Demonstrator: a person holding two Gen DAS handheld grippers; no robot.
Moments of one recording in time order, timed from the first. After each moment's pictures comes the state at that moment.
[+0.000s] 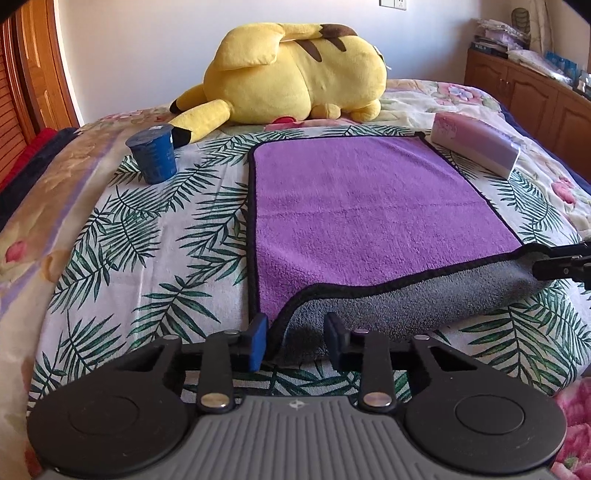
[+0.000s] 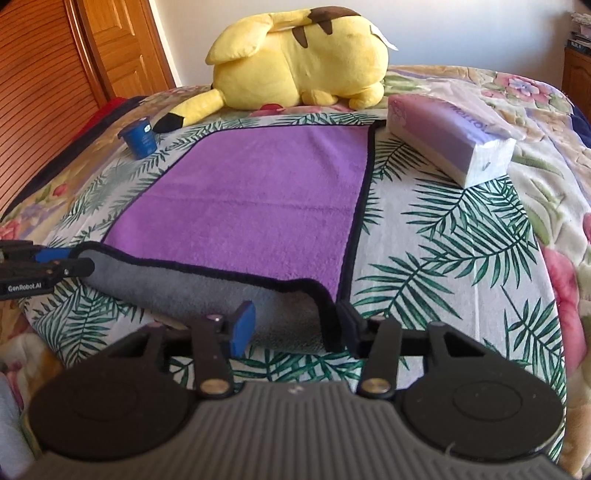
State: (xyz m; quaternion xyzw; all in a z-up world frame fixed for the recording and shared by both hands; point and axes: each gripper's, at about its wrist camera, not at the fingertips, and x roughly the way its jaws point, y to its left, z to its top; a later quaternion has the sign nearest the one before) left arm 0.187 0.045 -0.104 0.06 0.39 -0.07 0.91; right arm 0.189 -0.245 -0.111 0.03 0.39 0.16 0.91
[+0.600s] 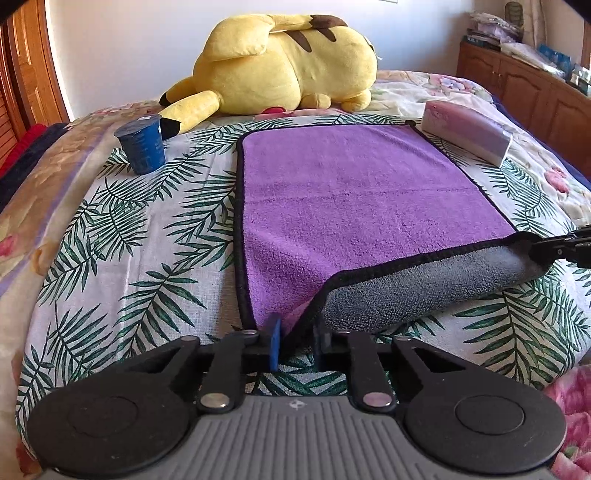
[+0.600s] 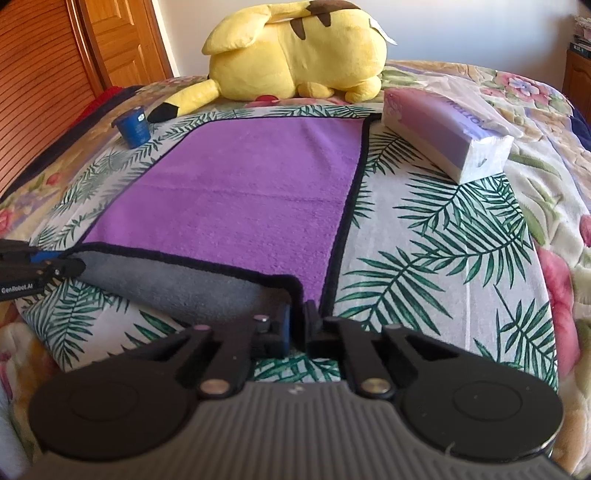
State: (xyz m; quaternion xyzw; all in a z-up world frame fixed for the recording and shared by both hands) left arm 0.183 0.042 -0.112 0.06 0.40 -0.09 0.91; right arm 0.193 -0.249 -0.116 0.01 0.40 0.15 0.90
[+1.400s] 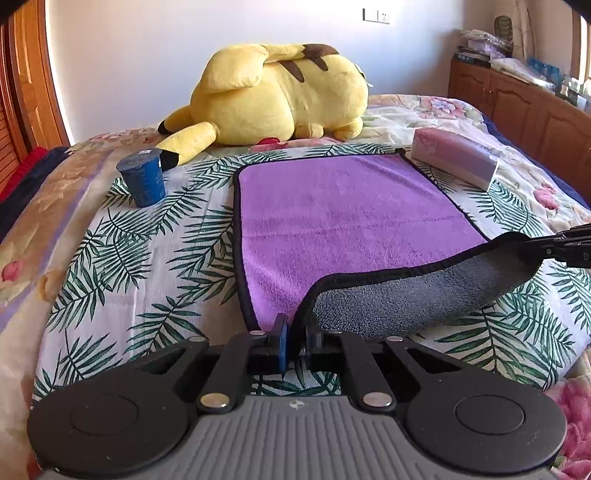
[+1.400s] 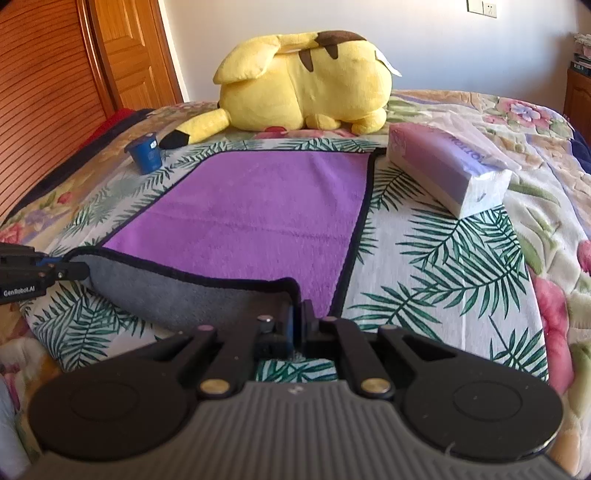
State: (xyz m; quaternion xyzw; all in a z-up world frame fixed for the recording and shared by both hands) left arm 0.177 0.039 -0.091 0.06 0.37 -0.10 0.92; right arm 0.190 -0.251 -0.099 0.02 0.36 0.16 0.92
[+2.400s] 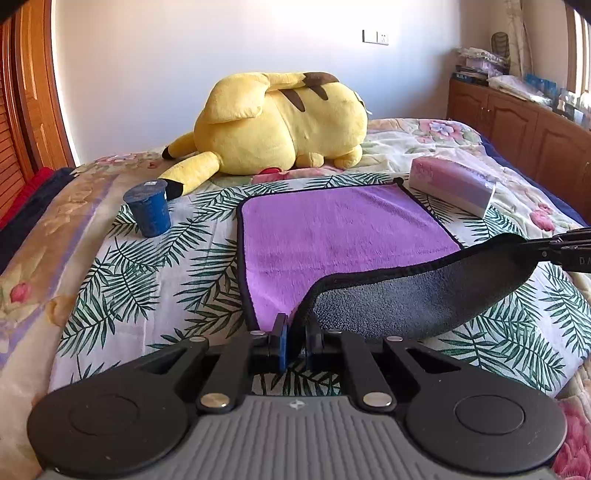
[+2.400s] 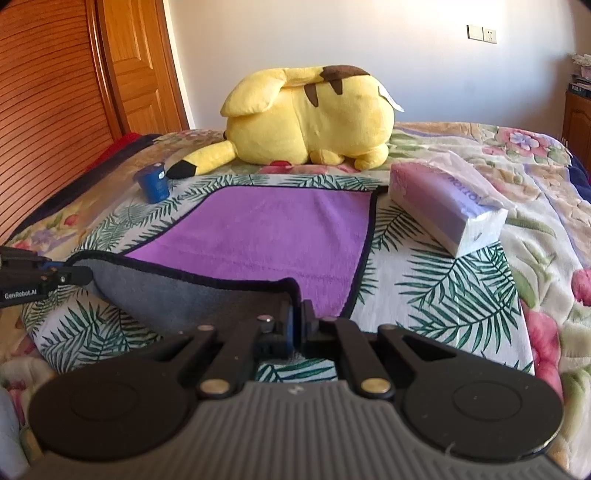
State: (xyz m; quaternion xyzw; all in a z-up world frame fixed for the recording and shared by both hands) left arm 0.176 0.037 -0.069 0.06 0.33 -0.09 0.94; right arm 0.188 -0.249 -0.080 0.01 0.31 0.17 0.93
